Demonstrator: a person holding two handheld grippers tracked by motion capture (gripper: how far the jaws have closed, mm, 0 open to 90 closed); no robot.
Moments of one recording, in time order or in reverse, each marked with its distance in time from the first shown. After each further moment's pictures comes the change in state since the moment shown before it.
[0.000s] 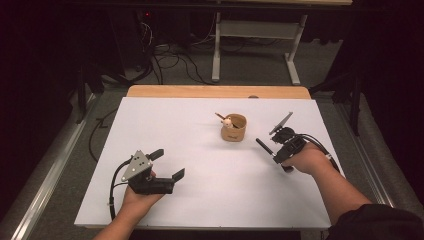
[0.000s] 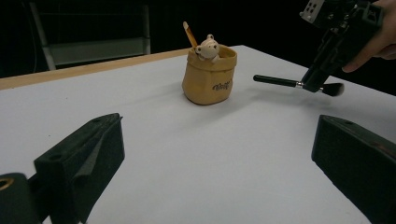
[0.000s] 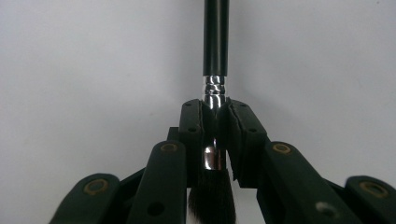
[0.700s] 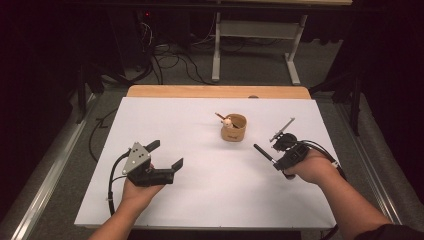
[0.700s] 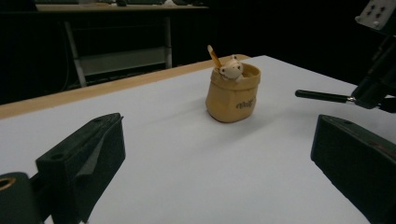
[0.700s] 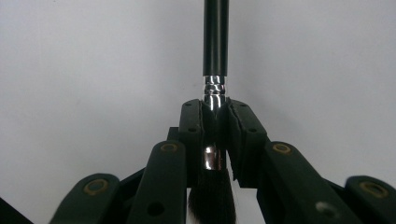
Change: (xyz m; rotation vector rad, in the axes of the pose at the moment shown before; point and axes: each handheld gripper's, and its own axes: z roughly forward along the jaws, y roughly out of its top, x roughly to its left) left arm 0.006 0.027 0.005 -0.029 0.103 0.035; right arm 0.024 -0.019 -0.022 -0.023 0.006 -0.075
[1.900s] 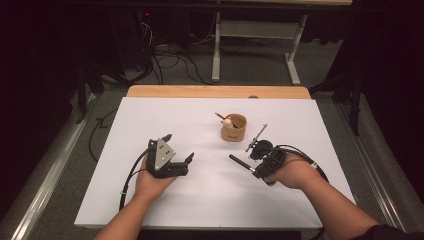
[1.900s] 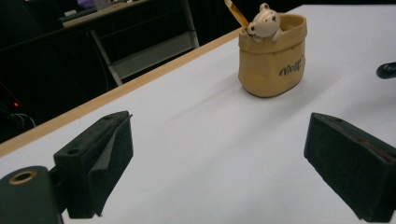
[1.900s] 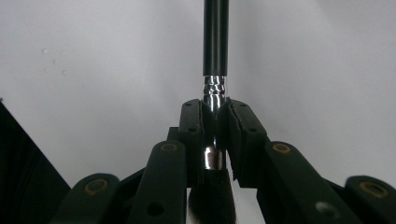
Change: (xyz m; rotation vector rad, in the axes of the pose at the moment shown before) left arm -0.010 -0.024 0.055 0.102 0.134 0.281; right arm 0.058 0.028 -0.002 0.015 0.069 -0.220
